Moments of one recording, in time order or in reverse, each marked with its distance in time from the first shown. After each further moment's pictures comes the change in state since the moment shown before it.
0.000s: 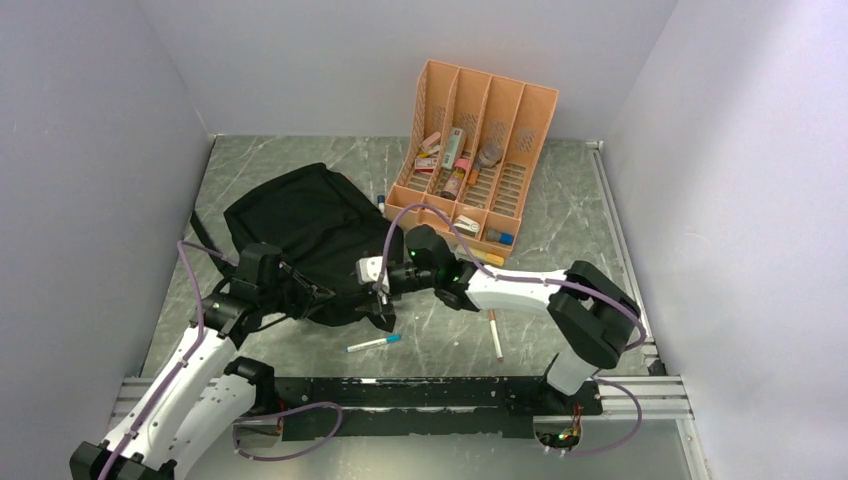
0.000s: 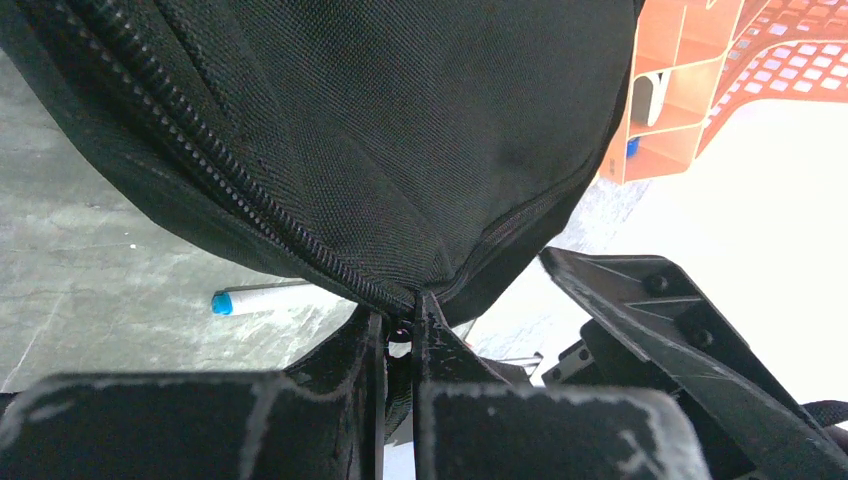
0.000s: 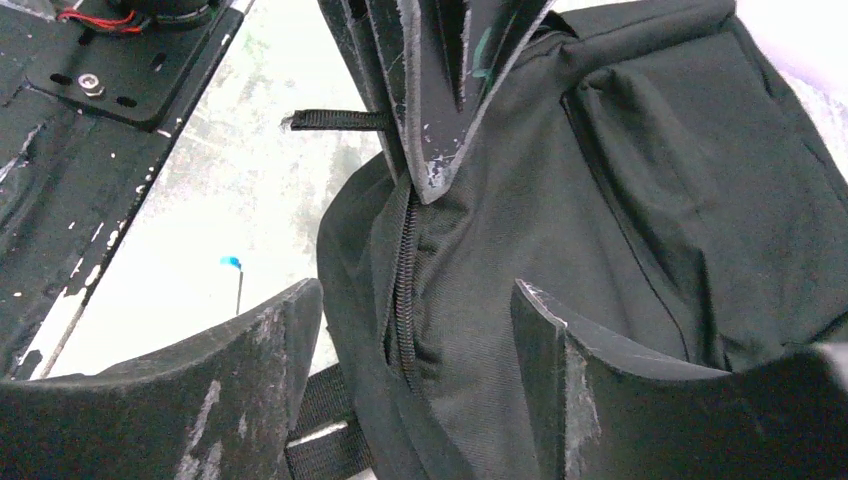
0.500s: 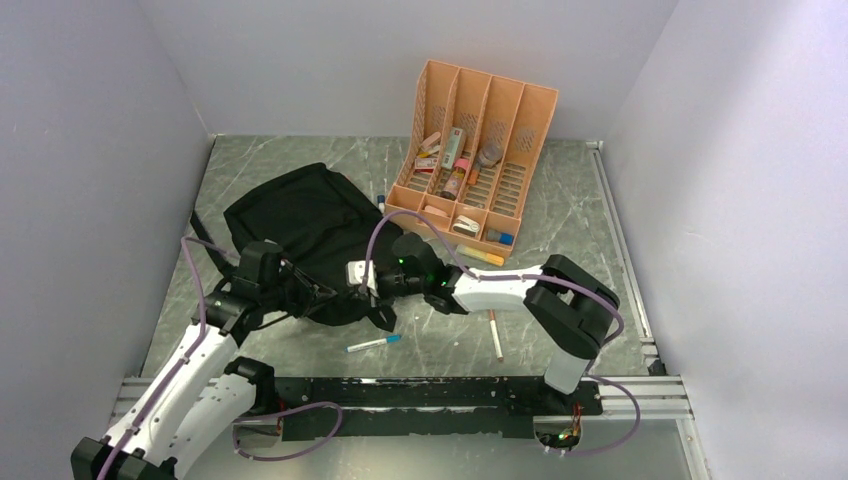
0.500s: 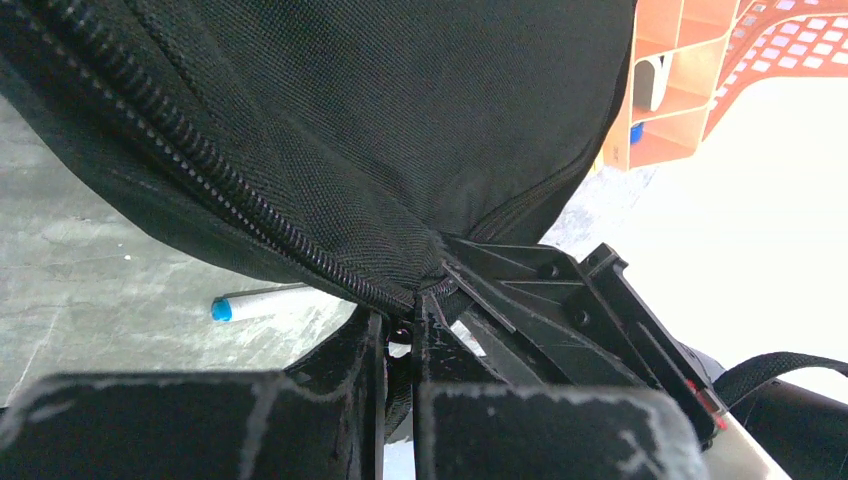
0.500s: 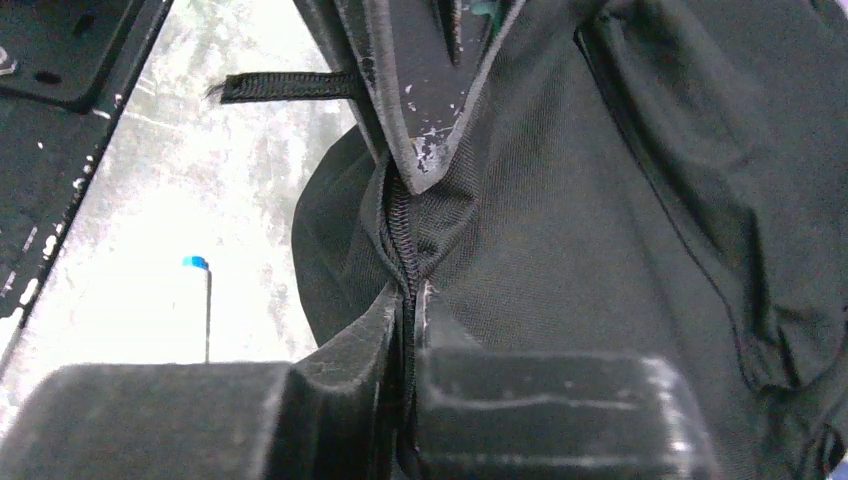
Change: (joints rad) left arm 0.000 0.018 0.000 0.025 0.022 0.038; right arm 0.040 0.111 0.016 0.053 0.125 0.034
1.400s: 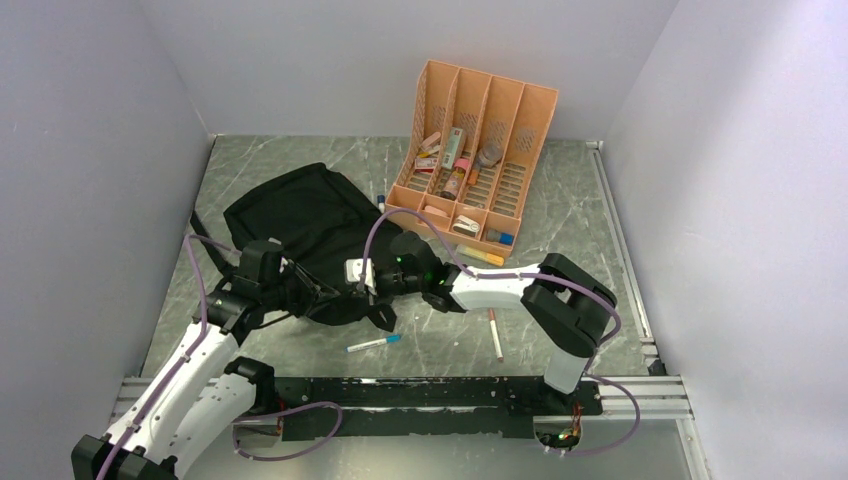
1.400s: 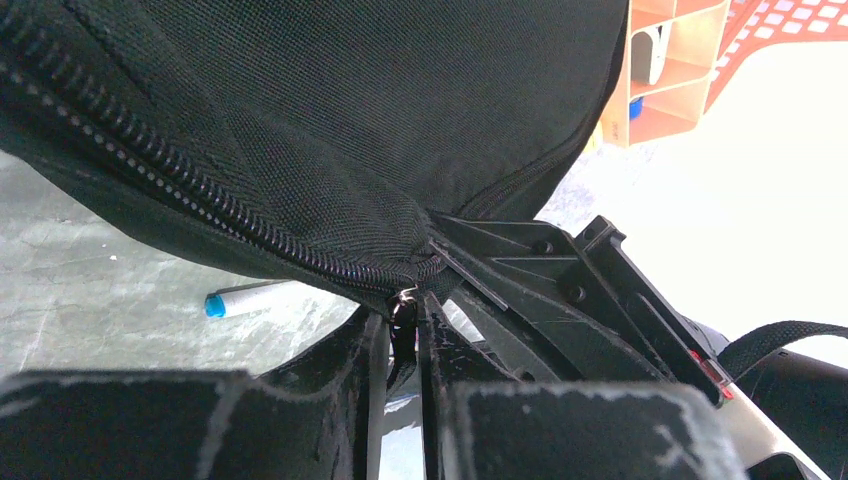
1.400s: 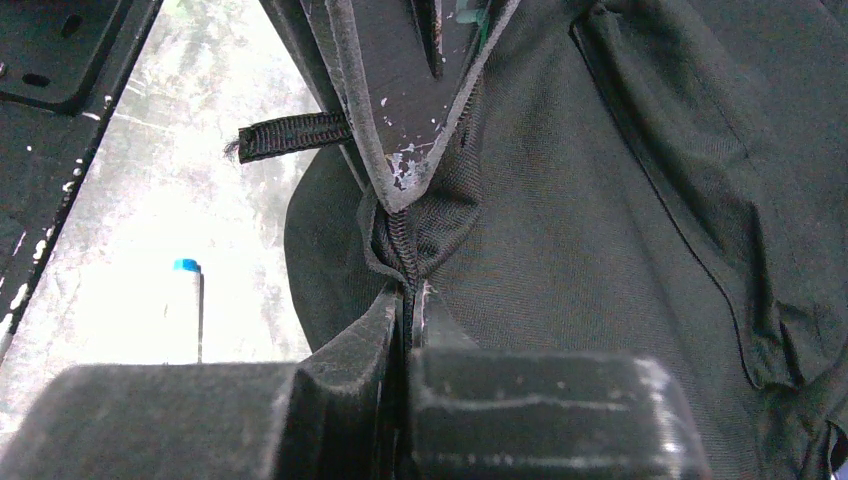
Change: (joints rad) left arm 0.000 0.010 0.000 0.019 0.042 0.033; right arm 0.000 0.020 0.026 -0.016 0.006 0.008
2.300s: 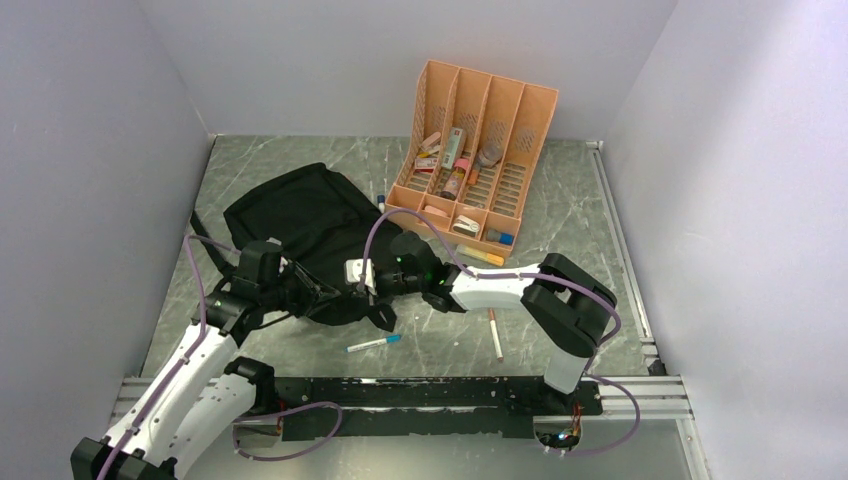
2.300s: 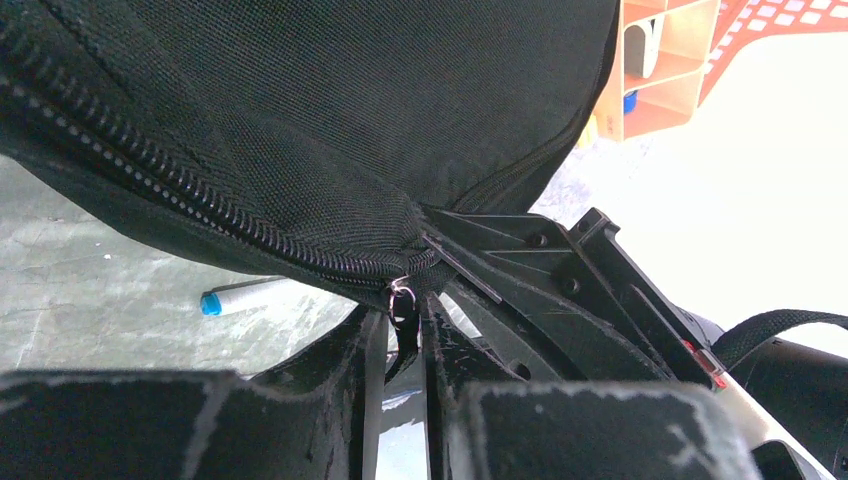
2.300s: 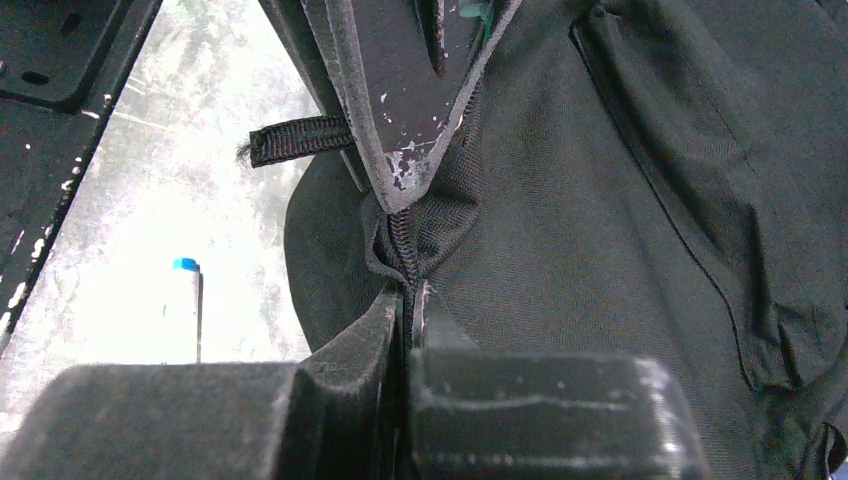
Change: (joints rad) left arm 0.000 -0.010 0.000 0.000 0.008 0.004; right arm 0.000 0.001 0.000 0.000 -0.002 -0.007
